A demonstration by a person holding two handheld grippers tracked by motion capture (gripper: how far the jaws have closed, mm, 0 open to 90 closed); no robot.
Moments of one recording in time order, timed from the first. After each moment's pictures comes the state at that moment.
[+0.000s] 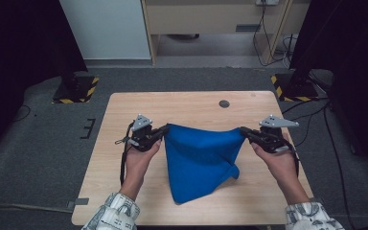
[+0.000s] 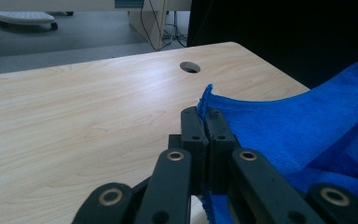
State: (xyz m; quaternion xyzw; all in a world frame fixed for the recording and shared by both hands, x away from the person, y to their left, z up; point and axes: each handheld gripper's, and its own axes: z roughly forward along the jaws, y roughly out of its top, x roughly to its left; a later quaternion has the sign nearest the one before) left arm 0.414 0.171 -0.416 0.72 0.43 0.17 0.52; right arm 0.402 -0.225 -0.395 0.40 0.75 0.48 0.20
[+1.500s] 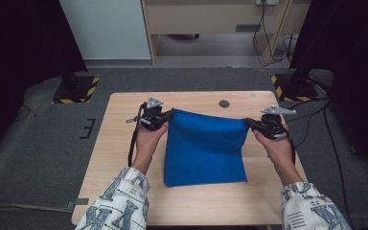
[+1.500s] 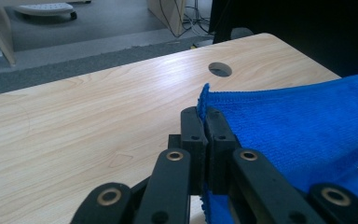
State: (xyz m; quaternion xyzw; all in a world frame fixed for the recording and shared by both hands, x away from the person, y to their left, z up) left arm 0.483 0.147 -0.413 0.74 0.45 0.20 0.46; right arm 0.462 -0.246 -0.425 0.46 0.73 0.46 0.20
